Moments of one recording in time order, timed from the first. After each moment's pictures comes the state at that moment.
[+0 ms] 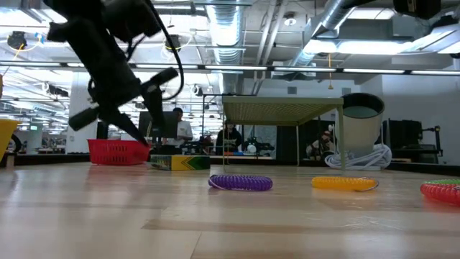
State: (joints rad) left arm -0.12 1.41 0.65 -0.27 -0.49 -2.18; right arm 0.68 1.36 1.09 -0.61 0.79 1.36
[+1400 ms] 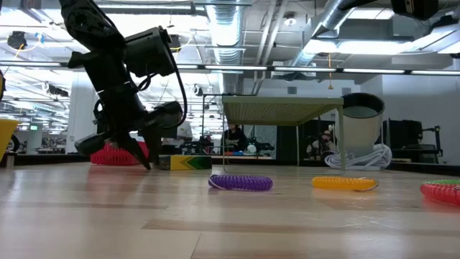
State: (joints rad) left arm 0.03 1.58 0.64 -0.21 -0.44 -2.17; right arm 0.67 1.36 1.09 -0.61 0.78 1.36
